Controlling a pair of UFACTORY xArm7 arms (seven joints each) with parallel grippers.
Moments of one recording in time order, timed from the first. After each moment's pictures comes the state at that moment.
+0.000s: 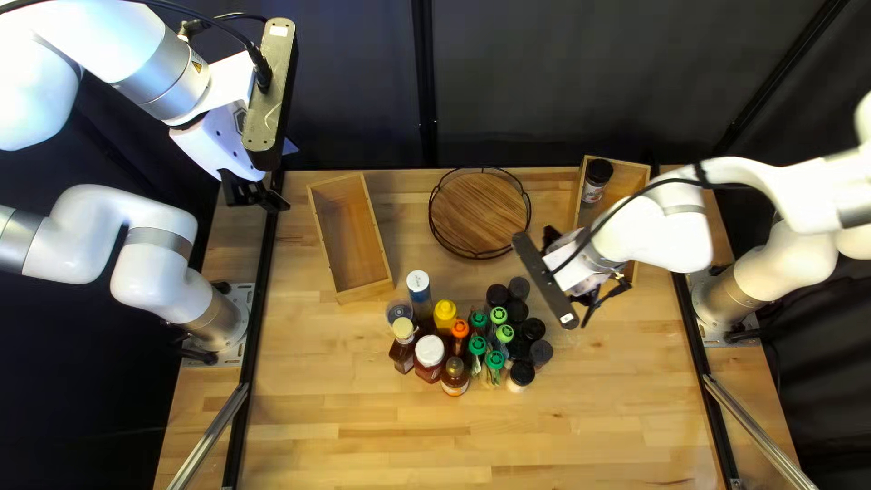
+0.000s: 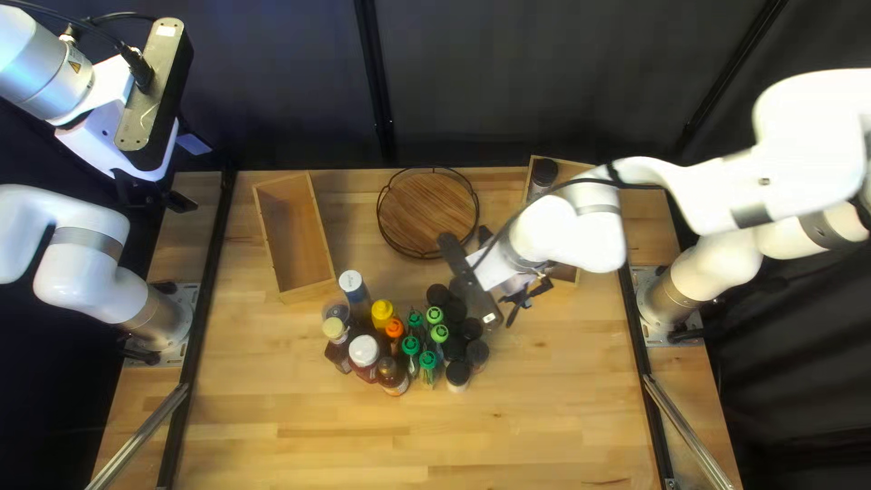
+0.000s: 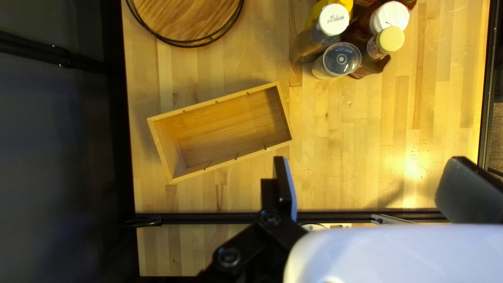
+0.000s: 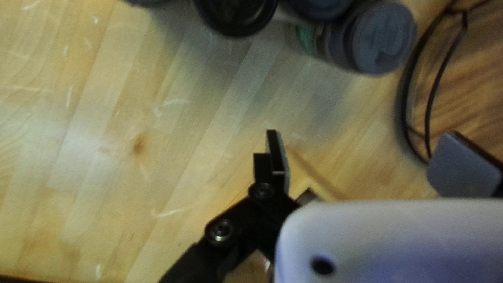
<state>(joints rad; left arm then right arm) -0.06 -0.88 0.12 1.01 0.09 1.53 0.09 2.62 0.21 -2.61 0.57 -0.05 0.58 -0.53</state>
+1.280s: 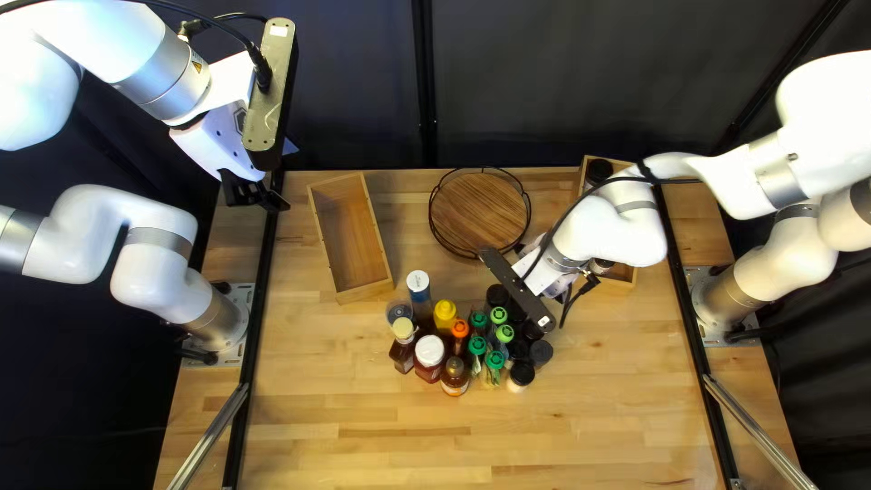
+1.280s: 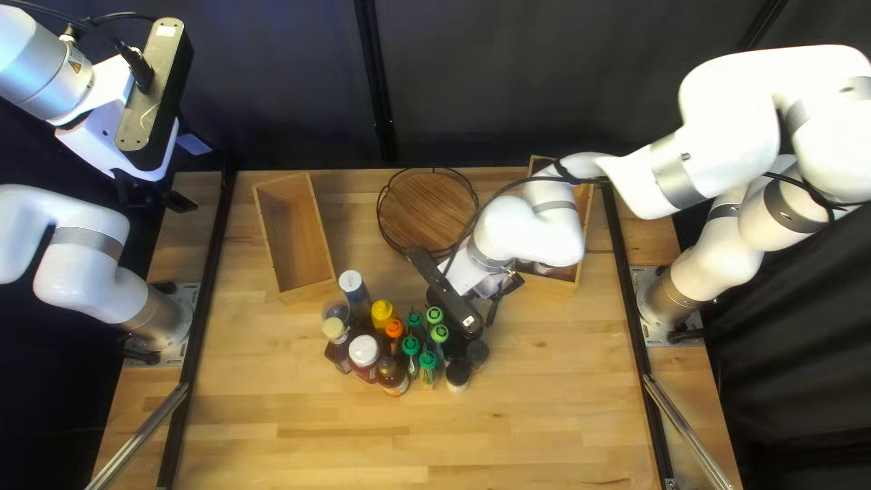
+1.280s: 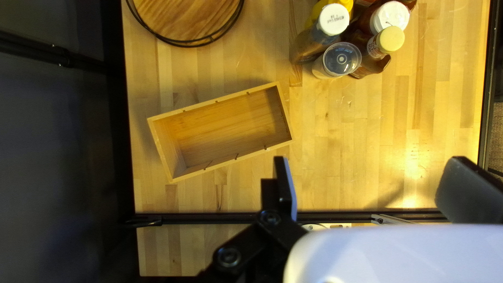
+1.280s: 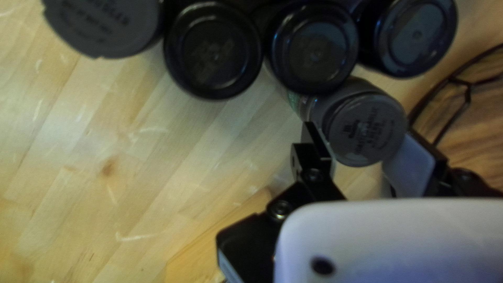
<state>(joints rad) -0.06 -0.88 0.12 1.01 0.09 1.53 0.09 2.63 0.19 -2.63 0.58 -0.03 0.57 -0.65</state>
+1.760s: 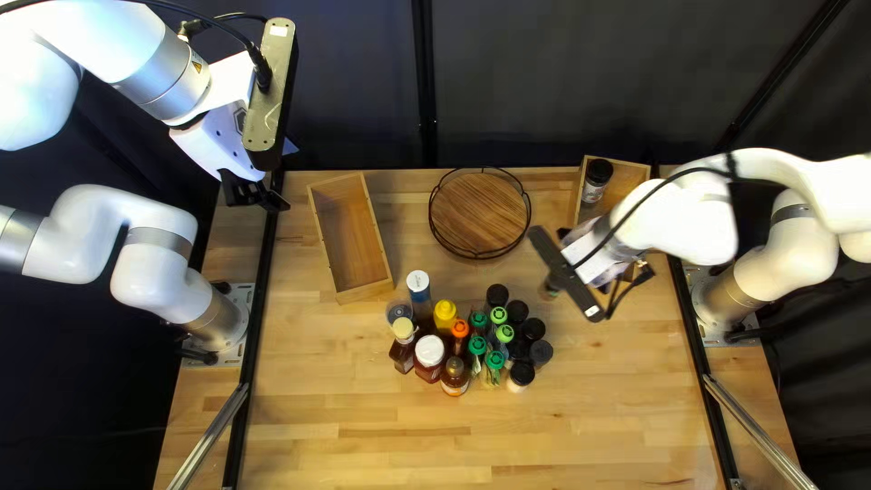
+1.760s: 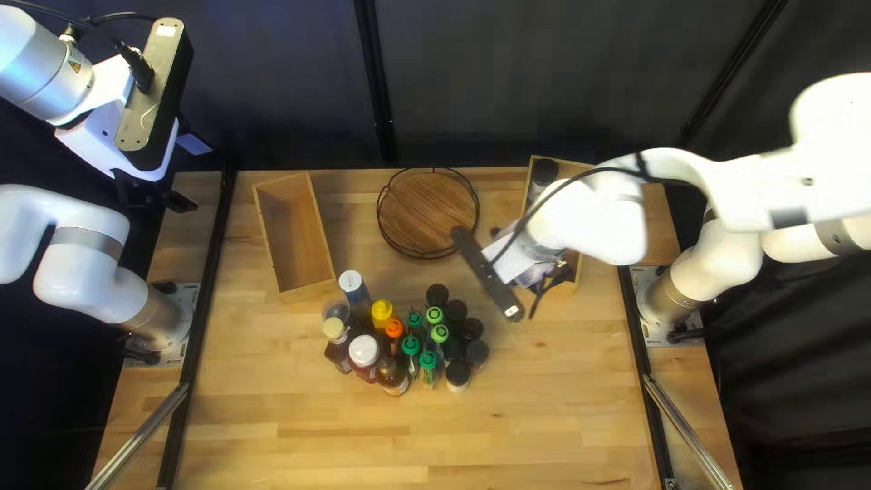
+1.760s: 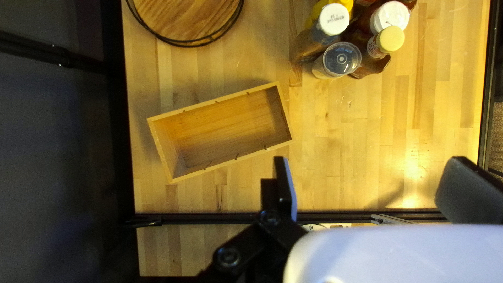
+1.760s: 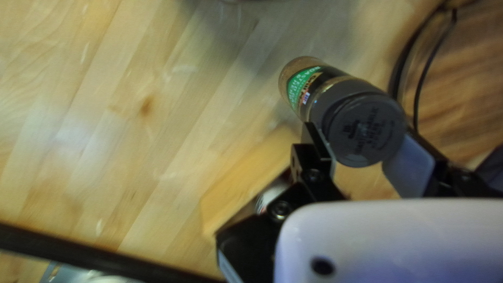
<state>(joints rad) -0.06 -0.88 0.12 1.01 0.09 1.53 0.09 2.74 0.64 -2.76 0.43 0.15 0.86 -0.71</state>
